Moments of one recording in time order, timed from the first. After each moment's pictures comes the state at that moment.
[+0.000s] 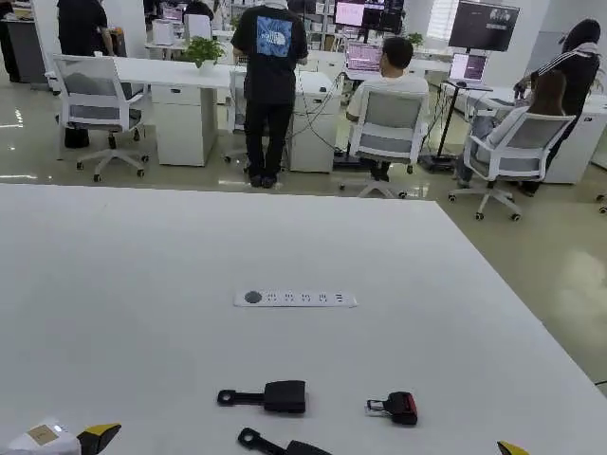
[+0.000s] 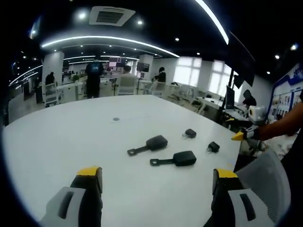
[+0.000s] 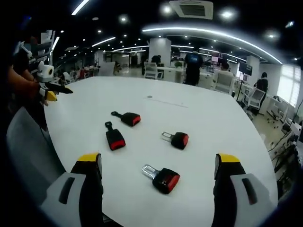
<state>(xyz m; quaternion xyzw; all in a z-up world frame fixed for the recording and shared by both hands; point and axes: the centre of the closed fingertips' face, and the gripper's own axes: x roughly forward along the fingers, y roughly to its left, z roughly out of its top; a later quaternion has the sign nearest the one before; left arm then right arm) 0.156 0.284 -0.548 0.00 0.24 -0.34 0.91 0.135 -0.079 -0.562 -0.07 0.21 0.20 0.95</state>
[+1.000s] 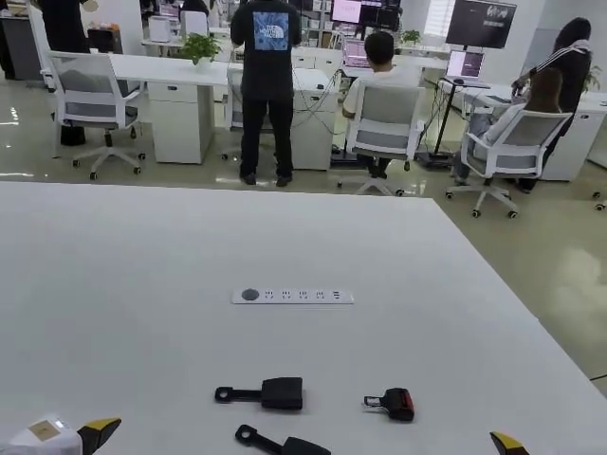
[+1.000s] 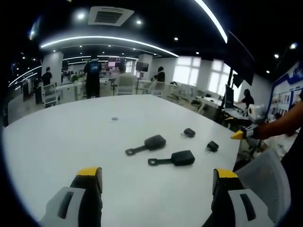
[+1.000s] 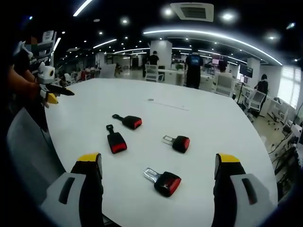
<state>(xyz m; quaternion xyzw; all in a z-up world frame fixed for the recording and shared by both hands) 0.151 0.275 -0.544 0.00 0.24 -0.34 0.91 0.136 -0.080 -0.559 -0.08 0.21 0.20 0.95</state>
